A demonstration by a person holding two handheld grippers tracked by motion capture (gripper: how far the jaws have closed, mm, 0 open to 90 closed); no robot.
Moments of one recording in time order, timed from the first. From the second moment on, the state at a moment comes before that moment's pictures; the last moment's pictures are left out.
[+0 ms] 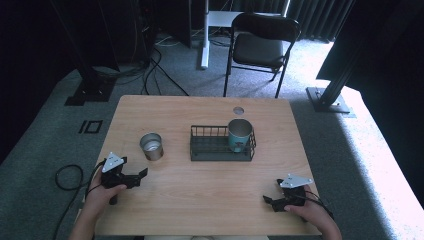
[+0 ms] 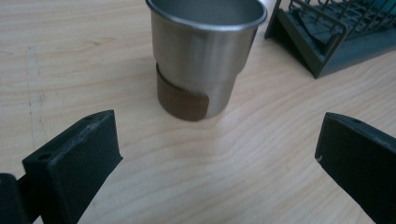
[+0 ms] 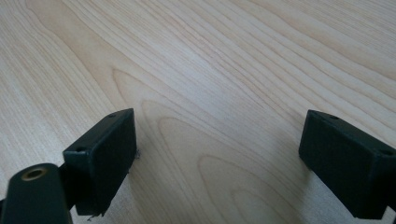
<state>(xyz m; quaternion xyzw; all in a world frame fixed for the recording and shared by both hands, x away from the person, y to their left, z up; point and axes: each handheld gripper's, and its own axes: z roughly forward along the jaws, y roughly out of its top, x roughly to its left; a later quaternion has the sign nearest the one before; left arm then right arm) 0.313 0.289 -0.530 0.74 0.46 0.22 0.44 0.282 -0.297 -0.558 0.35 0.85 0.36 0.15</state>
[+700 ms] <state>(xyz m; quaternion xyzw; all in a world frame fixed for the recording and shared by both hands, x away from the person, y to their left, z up) 0.348 0.269 -0.521 0.74 0.45 0.23 0.44 0.282 -0.297 -0.558 0.35 0.85 0.36 0.15</state>
